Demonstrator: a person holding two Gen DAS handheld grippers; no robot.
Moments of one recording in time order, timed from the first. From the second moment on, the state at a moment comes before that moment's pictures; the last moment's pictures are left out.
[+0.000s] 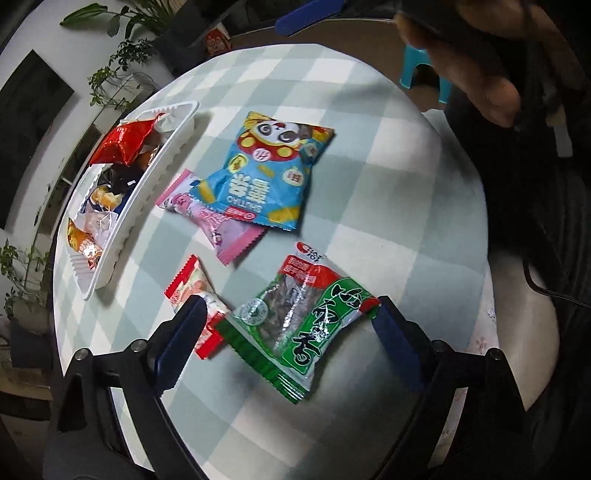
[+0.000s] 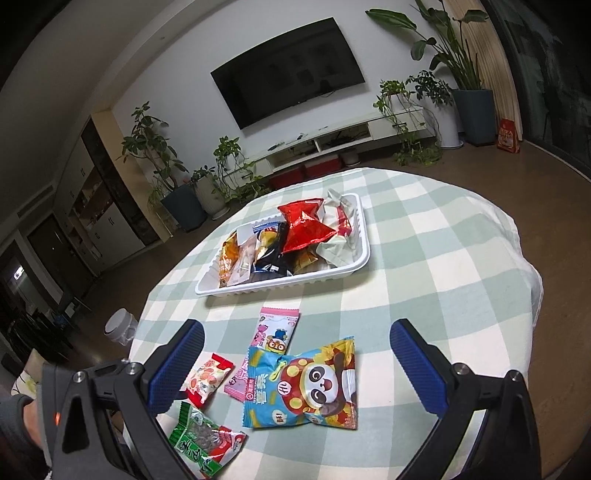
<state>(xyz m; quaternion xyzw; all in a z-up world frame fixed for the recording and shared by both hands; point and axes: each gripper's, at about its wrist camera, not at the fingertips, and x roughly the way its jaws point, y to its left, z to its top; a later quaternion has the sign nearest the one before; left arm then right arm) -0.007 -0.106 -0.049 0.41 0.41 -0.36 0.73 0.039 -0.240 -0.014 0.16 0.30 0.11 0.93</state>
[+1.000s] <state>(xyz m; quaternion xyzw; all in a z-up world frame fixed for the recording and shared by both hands) 0.007 -0.114 -0.047 0.38 0.47 -0.37 0.70 0.039 -0.226 -0.016 0.14 0.31 0.15 0.93</state>
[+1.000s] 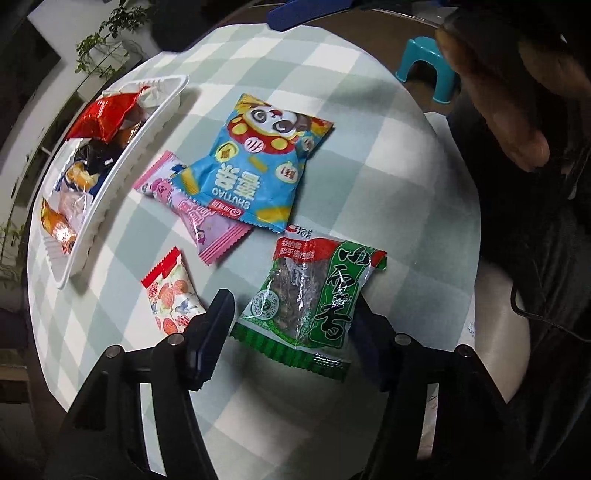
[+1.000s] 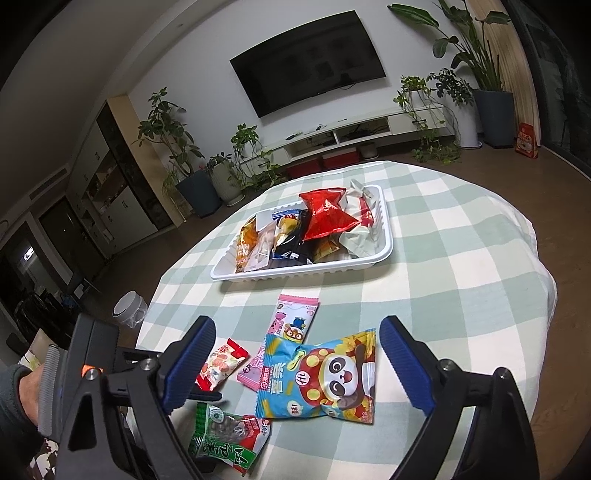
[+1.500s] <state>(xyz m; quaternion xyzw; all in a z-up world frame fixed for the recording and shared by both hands) 0.009 -0.127 -0.051 0.34 0.49 -0.38 0.70 0.042 -0.222 -0.020 0.14 0.32 0.16 0.92</state>
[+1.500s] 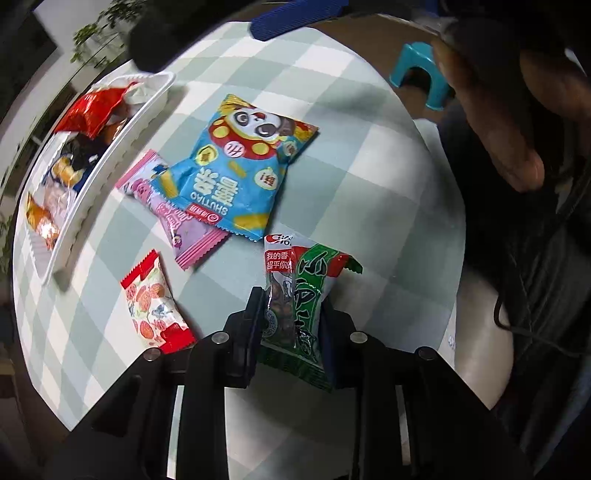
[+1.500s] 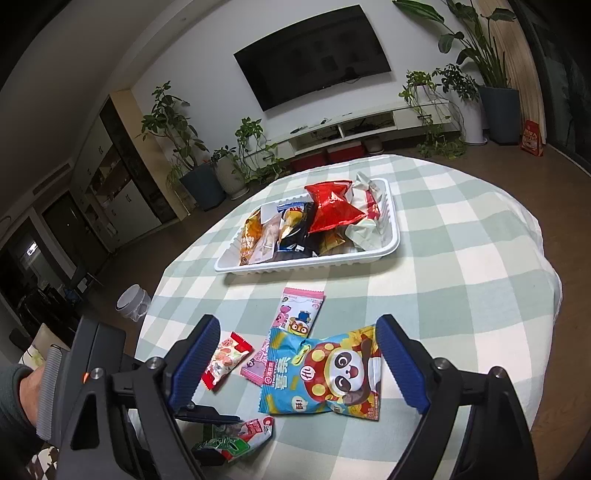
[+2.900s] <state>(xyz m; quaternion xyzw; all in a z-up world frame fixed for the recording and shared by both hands) 0.009 0.025 -0.033 -0.14 0.44 -0.30 0.83 0.087 -0.144 -0.065 -0.37 0.43 0.37 0.73</state>
